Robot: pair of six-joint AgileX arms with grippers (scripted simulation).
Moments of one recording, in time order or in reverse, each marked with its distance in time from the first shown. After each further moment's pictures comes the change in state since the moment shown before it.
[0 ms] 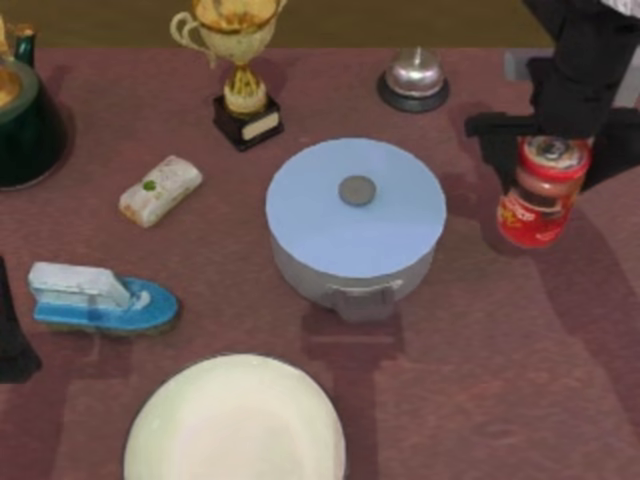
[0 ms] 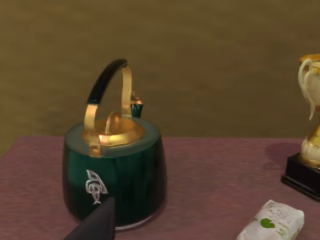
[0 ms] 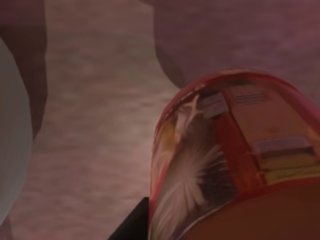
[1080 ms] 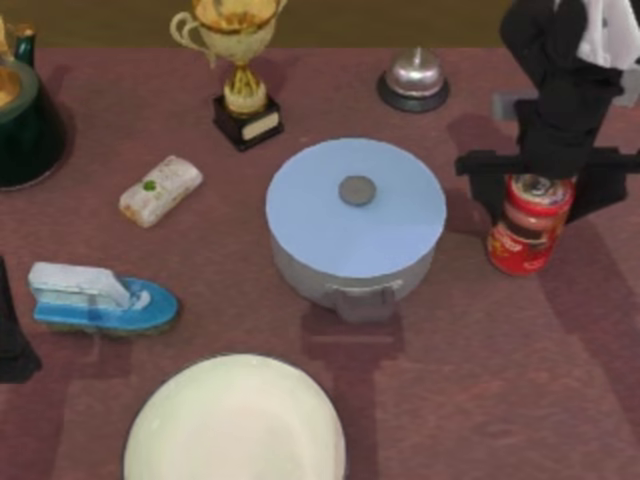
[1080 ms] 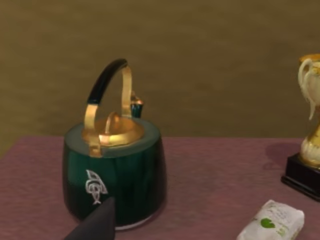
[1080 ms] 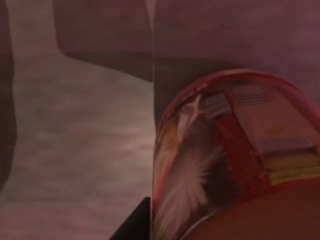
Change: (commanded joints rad) left arm 0.000 0.000 0.000 0.000 0.000 0.000; right arm 0.002 0.029 -0.152 0.181 0.000 0.002
